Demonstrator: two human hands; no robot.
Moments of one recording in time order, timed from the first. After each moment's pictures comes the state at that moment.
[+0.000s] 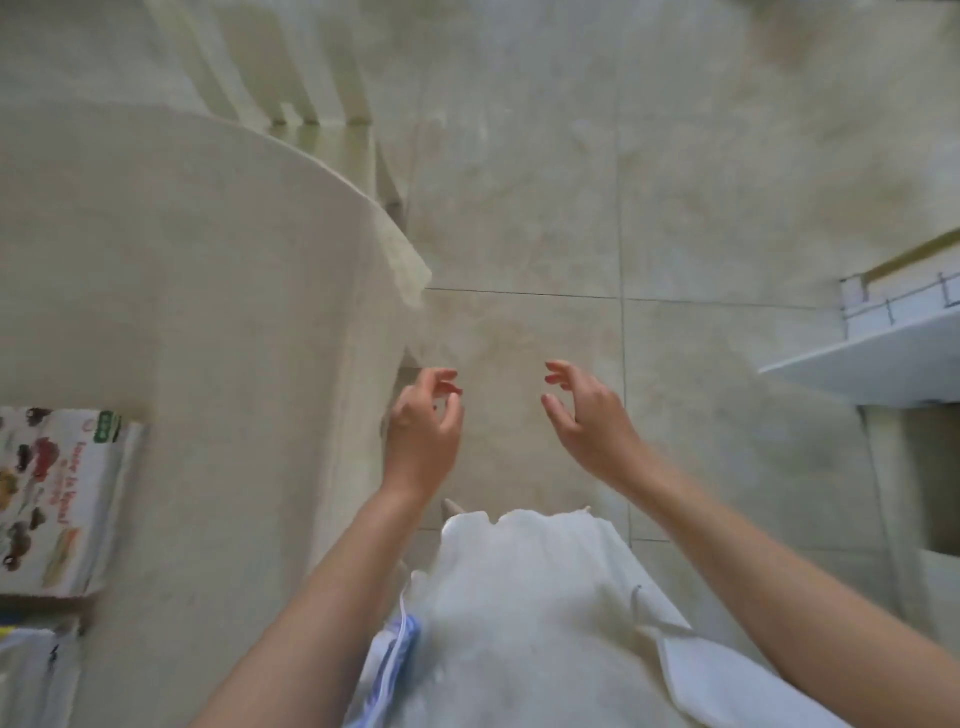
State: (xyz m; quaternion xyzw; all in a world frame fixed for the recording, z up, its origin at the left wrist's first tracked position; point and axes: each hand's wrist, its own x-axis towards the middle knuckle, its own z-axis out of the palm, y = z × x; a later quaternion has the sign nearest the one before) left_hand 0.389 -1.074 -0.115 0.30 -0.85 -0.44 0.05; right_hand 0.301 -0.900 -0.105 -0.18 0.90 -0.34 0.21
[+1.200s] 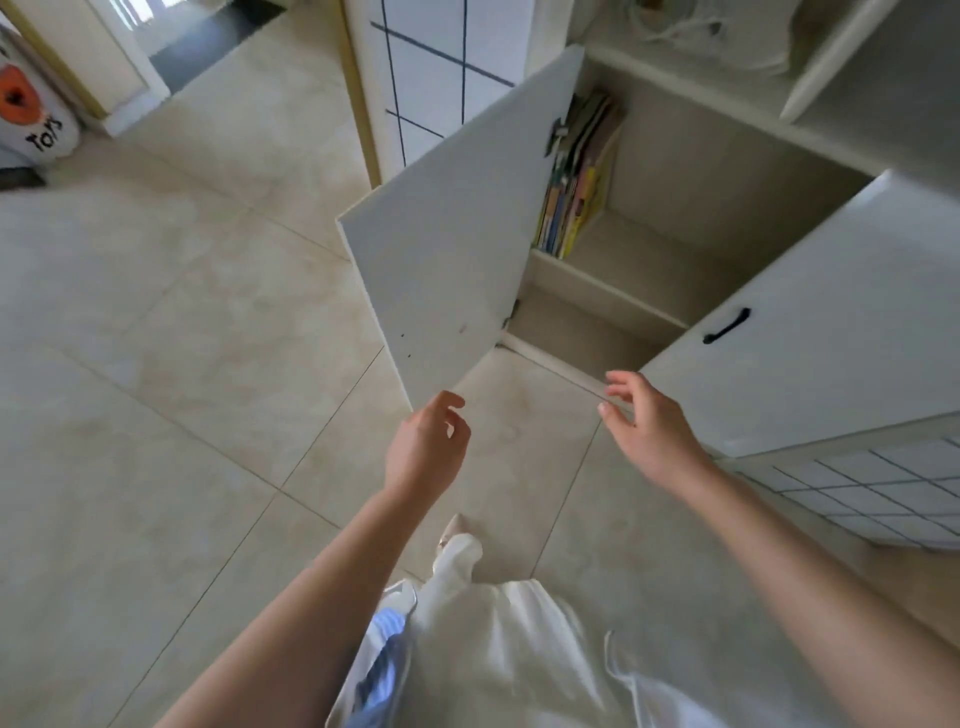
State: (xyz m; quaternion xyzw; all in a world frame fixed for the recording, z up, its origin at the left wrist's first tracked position) left_hand 0.006 -0.430 -0.122 -0.21 -0.89 -0.32 -0.23; right_hand 0.158 -0.238 -0.063 0.38 0.86 -0.34 0.02
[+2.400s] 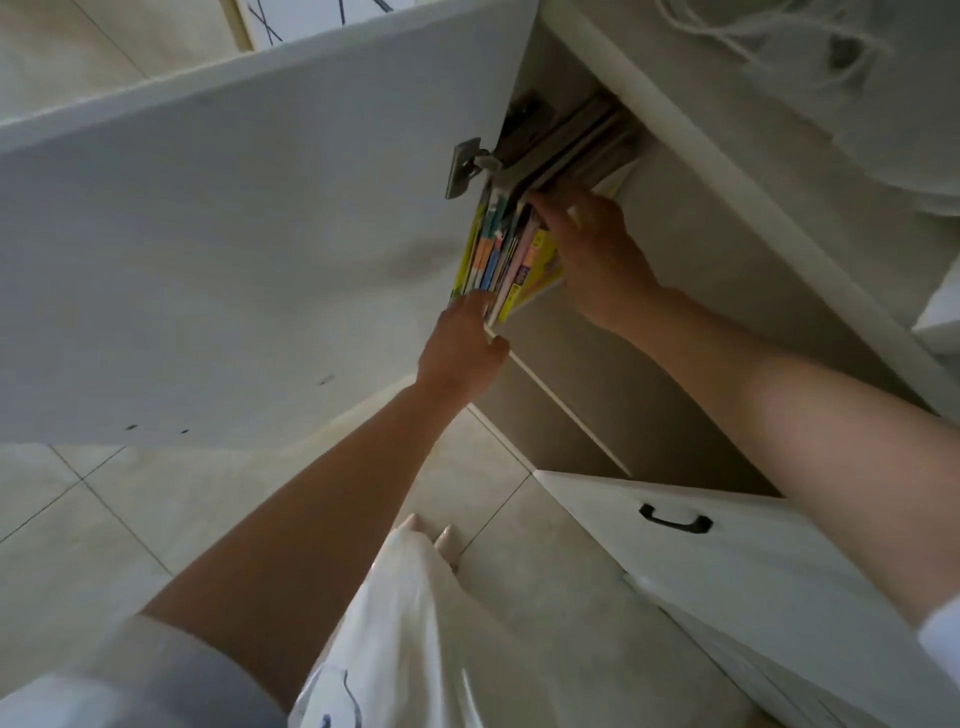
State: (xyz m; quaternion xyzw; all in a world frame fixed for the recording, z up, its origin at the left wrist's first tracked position) left_hand -0.133 -0.015 -0.242 -0.17 -0.86 -0.41 -0.25; right_hand -0.125 0.154 -0.177 0.08 0.99 -0.03 0.06
